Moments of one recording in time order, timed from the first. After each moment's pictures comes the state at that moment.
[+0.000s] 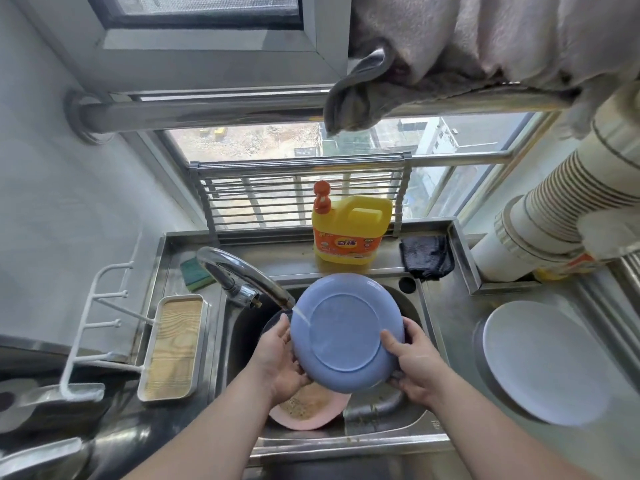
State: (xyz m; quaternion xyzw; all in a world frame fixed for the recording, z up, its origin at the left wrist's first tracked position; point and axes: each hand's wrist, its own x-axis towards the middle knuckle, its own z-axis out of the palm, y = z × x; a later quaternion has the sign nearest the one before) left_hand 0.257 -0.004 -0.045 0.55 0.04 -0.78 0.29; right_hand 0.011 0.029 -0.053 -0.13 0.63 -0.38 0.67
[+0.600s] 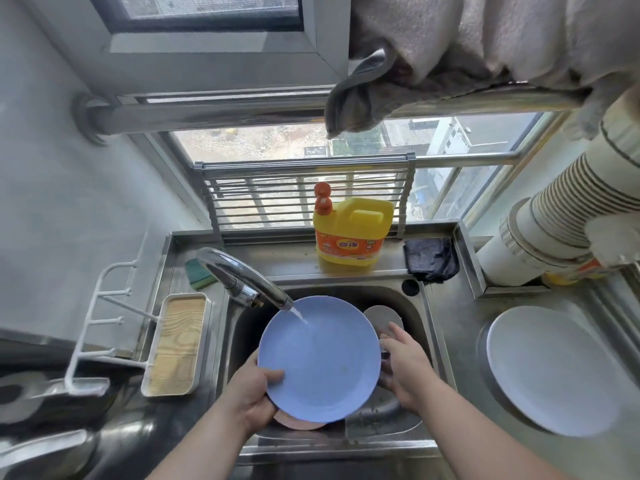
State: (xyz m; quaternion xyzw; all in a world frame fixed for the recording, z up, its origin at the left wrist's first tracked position) left_hand 0.289 0.037 -0.055 0.59 -0.03 -0.73 0.35; right_hand 0.021 0.025 -0.058 -0.10 0.65 -0.35 0.67
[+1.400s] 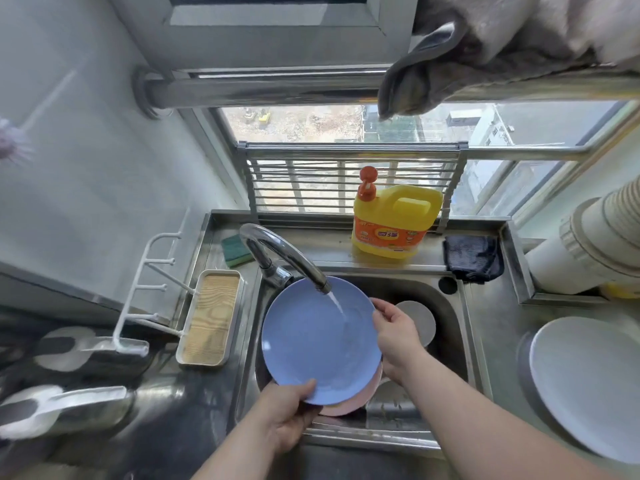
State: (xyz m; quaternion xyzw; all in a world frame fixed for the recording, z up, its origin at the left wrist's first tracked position) left_hand 0.285 0.093 -0.064 0.64 0.09 -0.68 0.36; right_hand 0.094 -0.010 -0.078 -0.16 0.64 -0.38 0.65
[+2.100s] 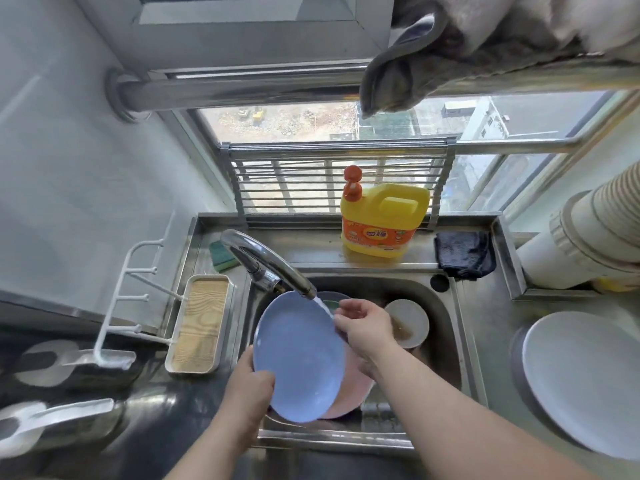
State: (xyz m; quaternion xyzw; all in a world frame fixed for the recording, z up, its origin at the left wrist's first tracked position) left_hand 0.310 0.069 -0.032 0.75 -0.19 -0.56 0.30; right_hand 0.120 -0.020 -0.066 -0.19 0.66 -0.36 0.64
